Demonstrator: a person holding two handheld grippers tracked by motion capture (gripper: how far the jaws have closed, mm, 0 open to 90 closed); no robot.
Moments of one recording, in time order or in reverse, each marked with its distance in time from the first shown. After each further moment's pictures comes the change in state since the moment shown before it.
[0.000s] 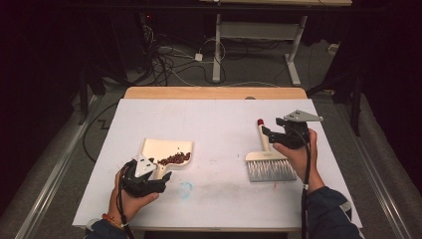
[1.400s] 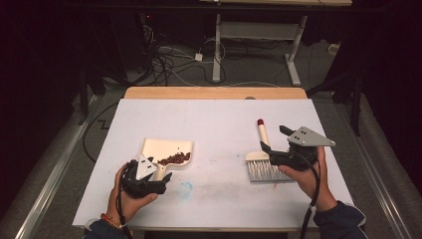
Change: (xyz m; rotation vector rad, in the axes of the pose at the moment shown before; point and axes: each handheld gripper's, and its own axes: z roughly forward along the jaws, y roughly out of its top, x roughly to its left) left arm -0.002 0.001 -0.002 -0.003 0.022 0.053; right arm 0.046 -0.006 -0.064 -0.118 0.021 -0.174
